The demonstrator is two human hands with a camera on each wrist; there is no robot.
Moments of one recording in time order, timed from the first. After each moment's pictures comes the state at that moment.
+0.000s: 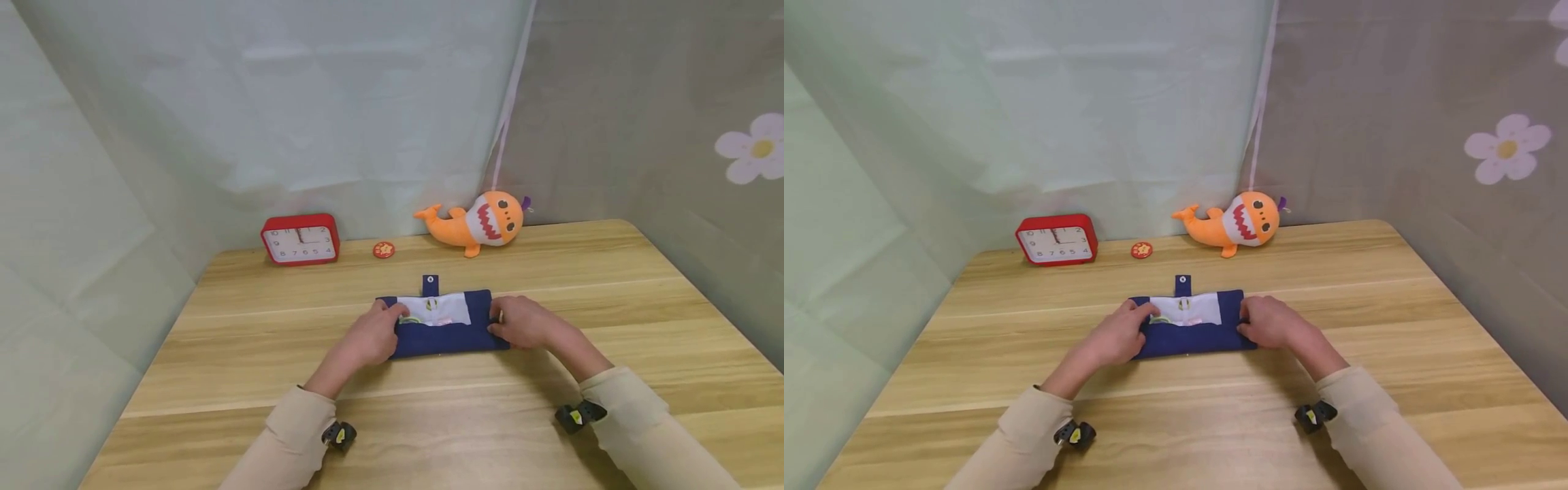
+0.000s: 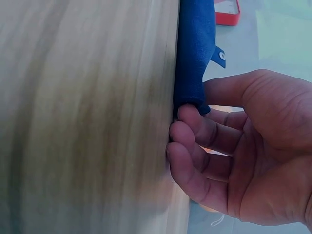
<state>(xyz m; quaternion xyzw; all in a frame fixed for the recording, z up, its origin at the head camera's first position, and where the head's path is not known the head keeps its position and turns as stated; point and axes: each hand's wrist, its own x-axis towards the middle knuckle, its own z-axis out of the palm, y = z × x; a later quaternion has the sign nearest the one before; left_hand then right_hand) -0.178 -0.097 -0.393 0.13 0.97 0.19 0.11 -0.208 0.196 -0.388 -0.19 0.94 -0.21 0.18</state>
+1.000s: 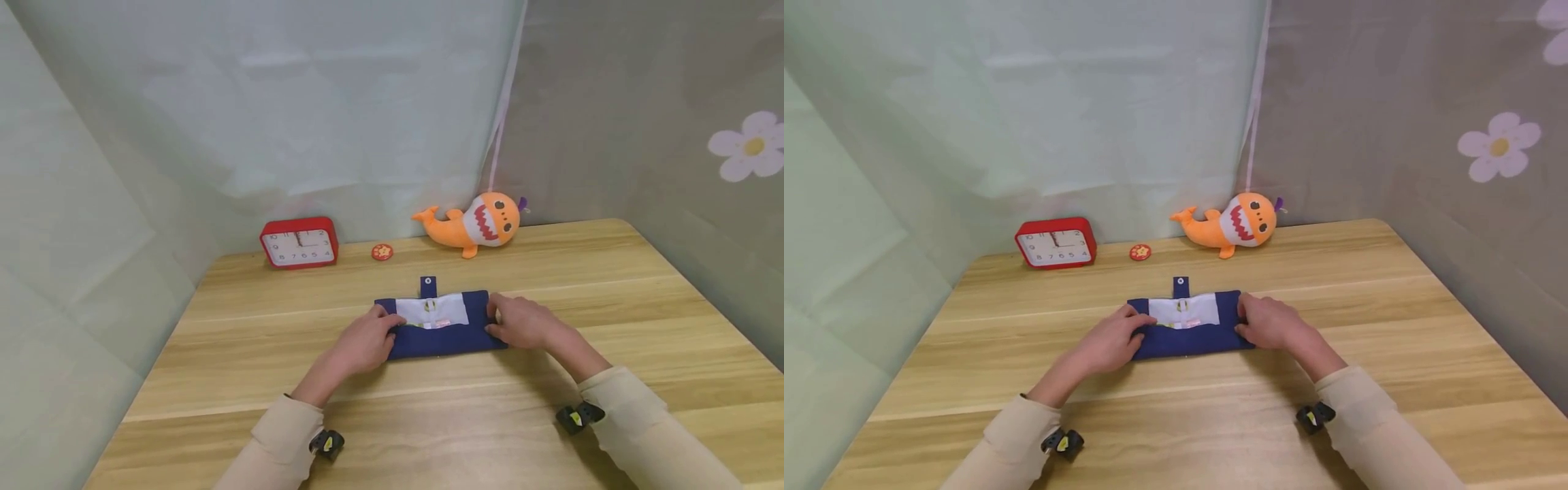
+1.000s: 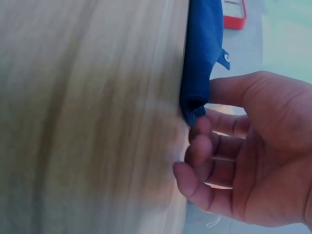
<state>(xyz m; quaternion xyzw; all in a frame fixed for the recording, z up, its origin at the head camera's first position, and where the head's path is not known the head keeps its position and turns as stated) -0.171 -0.108 -0.394 0.19 0.96 0.16 0.07 -0.204 0.199 -0.389 -0.19 0.96 -0.15 0.12</state>
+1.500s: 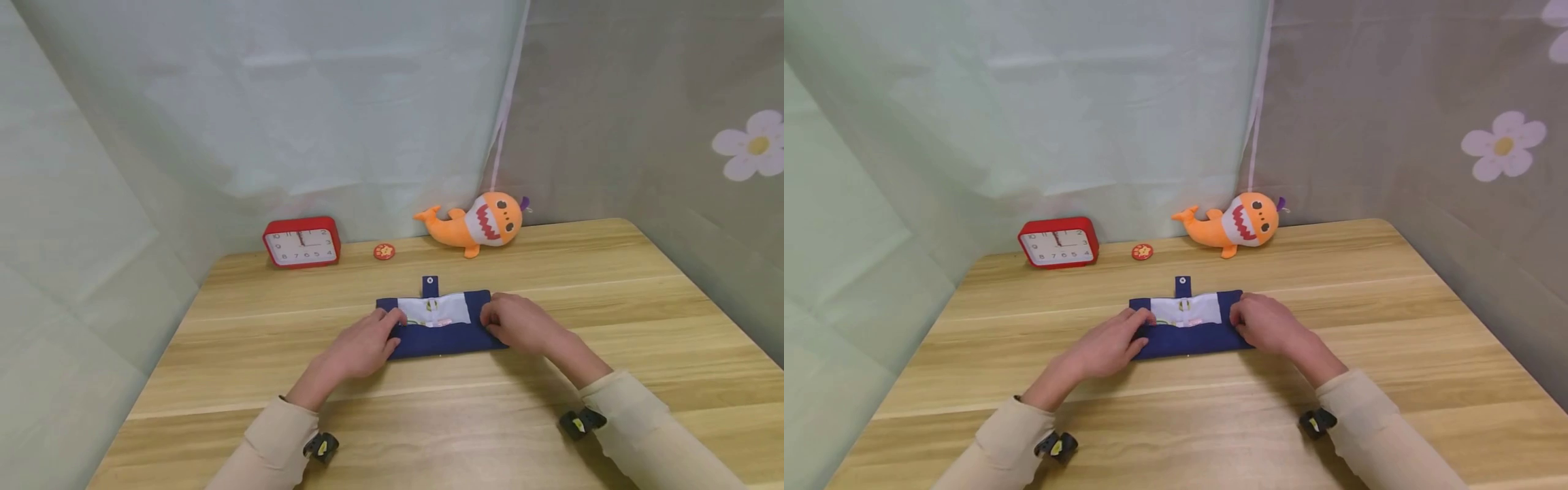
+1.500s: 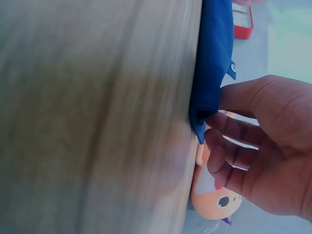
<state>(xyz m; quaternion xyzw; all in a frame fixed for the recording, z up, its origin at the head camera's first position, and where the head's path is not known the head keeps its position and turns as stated) -0.161 -0.115 -0.390 0.21 0.96 0.15 0.08 -0.200 0.194 -0.396 -0.30 0.94 -0.15 0.01</state>
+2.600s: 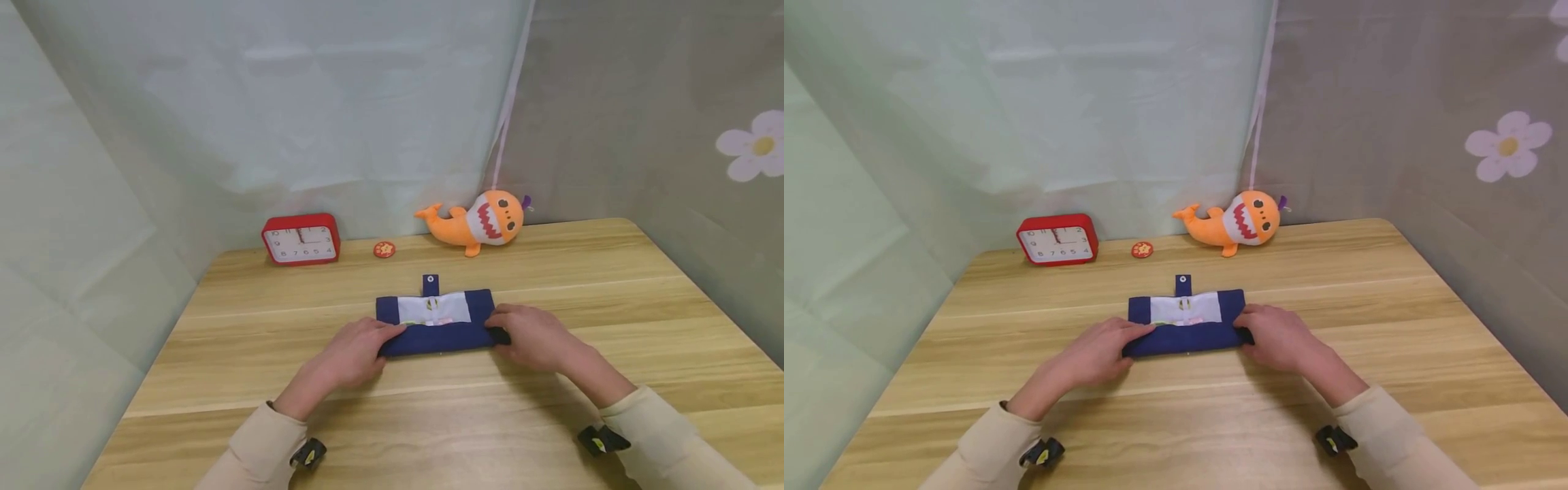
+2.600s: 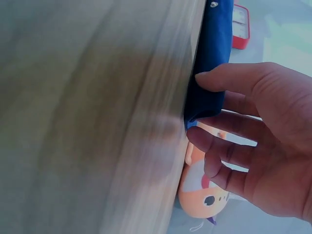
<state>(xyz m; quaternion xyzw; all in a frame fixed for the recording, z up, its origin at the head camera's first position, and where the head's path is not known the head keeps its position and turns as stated) -0.150 -0.124 -0.385 0.24 0.96 0.11 0.09 -0.174 0.199 -0.389 -0.29 0.95 -0.08 0.01</state>
